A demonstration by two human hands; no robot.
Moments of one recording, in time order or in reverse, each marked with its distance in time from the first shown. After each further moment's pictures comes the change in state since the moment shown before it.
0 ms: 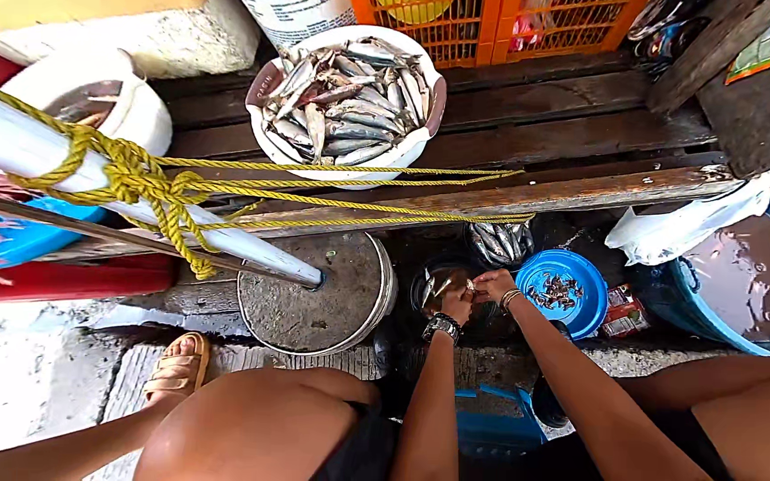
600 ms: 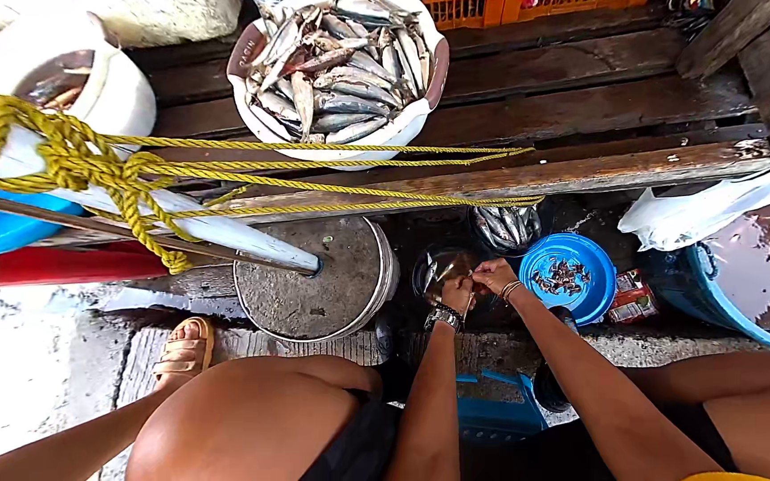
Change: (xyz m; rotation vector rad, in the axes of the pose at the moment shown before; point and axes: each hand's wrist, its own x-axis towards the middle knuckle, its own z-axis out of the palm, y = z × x) left_hand 0.003 -0.016 0.009 -0.342 0.070 -0.020; right_hand 0.004 0.013 0.003 -0.234 -0.058 -0.120
